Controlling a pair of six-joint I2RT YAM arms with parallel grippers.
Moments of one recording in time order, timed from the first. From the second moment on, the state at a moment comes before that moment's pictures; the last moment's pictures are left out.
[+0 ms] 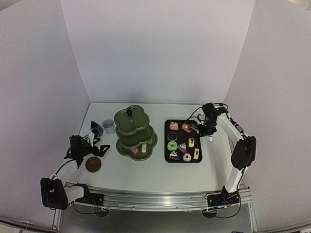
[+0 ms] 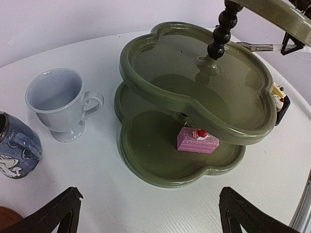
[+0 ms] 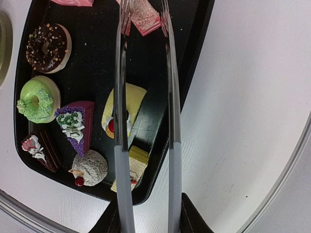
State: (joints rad) left arm 0.01 1.09 0.48 0.05 0.67 0.18; right arm 0.28 1.88 1.70 -1.18 -0.06 0.01
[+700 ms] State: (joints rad) left arm 0.01 1.10 0.49 0.04 0.65 0.21; right arm 0.24 1.89 1.70 -1.19 -0.15 -0.18
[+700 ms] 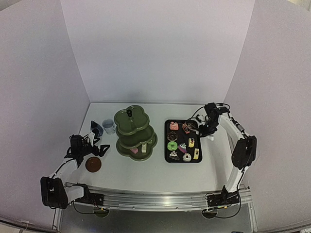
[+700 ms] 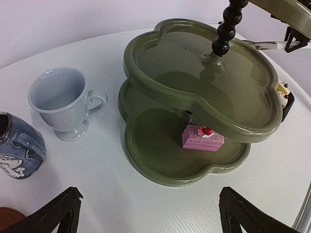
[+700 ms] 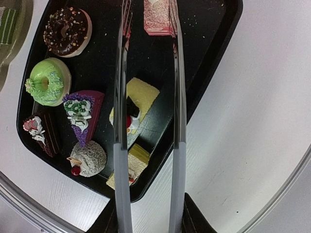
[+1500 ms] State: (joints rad) left arm 0.01 1.10 0.49 0.04 0.63 0.21; right arm 0.27 1.92 1.68 -1.18 -0.08 -0.14
